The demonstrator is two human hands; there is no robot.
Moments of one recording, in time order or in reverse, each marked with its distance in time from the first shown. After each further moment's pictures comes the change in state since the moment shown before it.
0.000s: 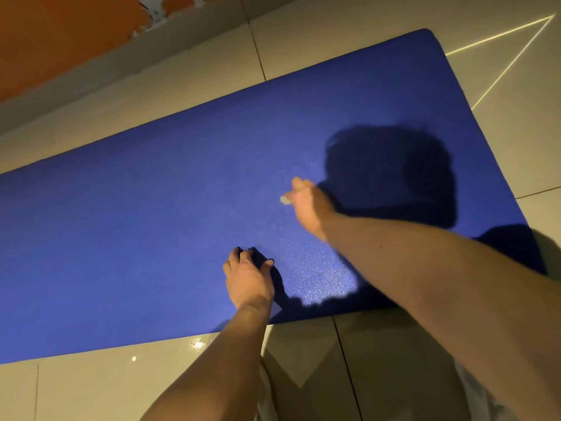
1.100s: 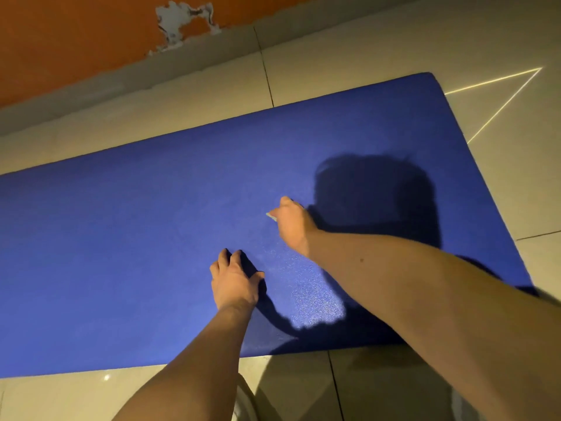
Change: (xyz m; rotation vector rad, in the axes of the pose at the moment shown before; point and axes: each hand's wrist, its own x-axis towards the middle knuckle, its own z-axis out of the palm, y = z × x) left_hand 0.056 -0.003 -0.007 0.073 -0.040 0.059; right_hand 0.037 -0.021 -0.009 0.145 -0.066 0.072
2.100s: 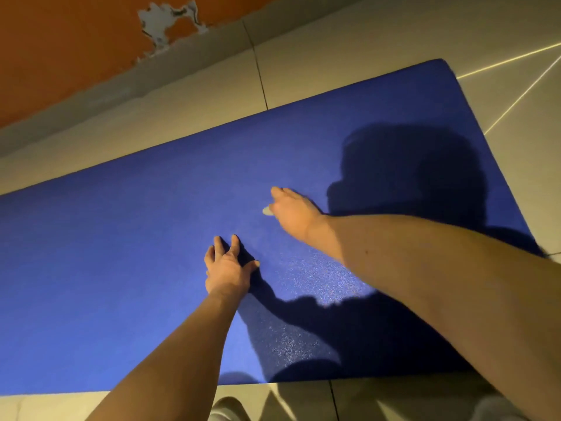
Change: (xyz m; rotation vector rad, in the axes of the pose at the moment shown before) left_hand 0.057 0.037 -0.019 0.103 -0.145 -0.054; right_hand 0.050 0.050 -0.010 -0.250 0.033 -0.349
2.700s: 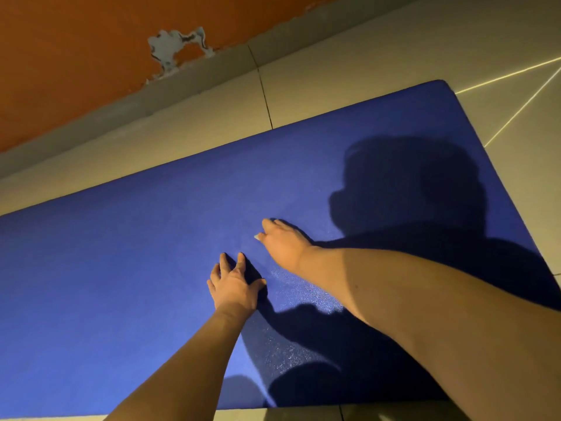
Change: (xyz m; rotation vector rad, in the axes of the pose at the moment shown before) left_hand 0.003 0.001 -0.005 0.076 0.033 0.045; right_hand 0.012 -0.036 0.005 0.231 -0.134 0.220
